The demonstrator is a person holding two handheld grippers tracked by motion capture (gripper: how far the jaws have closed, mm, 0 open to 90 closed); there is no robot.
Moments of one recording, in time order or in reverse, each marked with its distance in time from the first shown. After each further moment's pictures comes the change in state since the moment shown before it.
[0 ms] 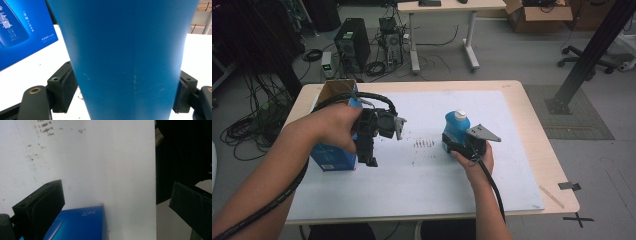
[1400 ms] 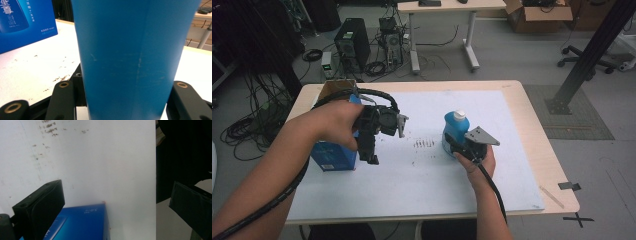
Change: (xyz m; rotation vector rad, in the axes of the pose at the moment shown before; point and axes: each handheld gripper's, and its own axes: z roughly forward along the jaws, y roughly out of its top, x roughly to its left) left arm -0.001 0.006 -0.010 0.013 0.017 -0.004; right arm 0.000 -0.005 -0.003 -0.022 0.004 -0.130
